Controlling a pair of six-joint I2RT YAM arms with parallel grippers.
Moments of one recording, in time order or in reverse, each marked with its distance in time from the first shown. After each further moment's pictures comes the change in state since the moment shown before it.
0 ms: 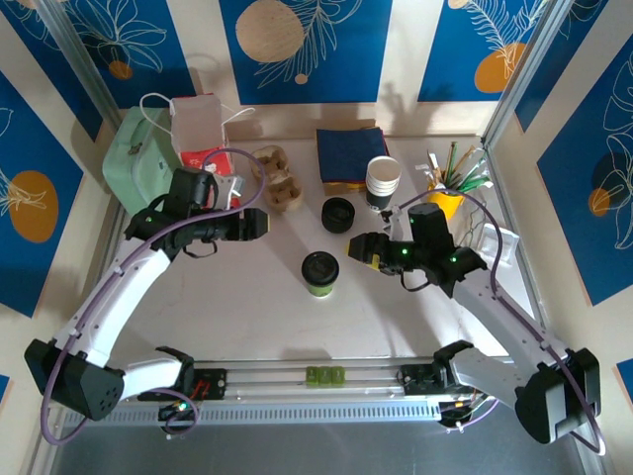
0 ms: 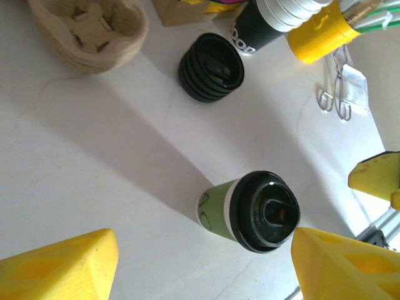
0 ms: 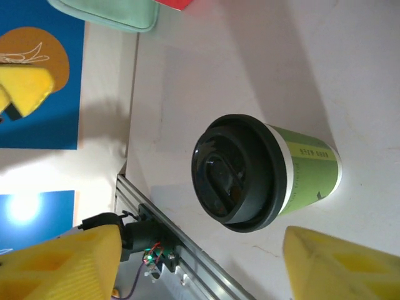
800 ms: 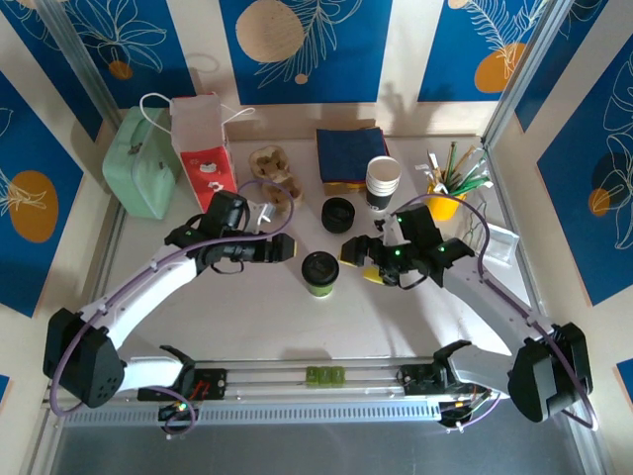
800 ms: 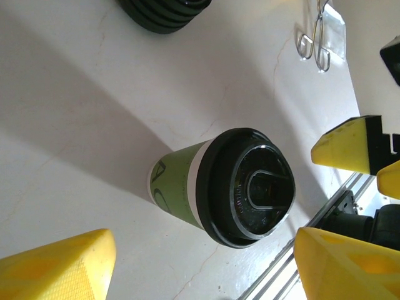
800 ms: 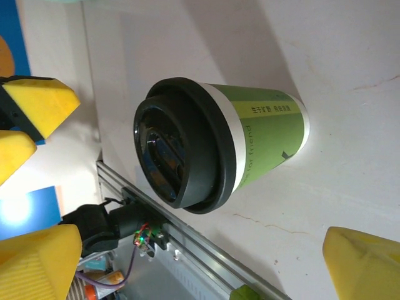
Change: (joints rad) left arm -0.142 0.074 -0.241 0.272 0.097 -0.129; right arm 0.028 0.149 0.052 -0.138 0.009 0.006
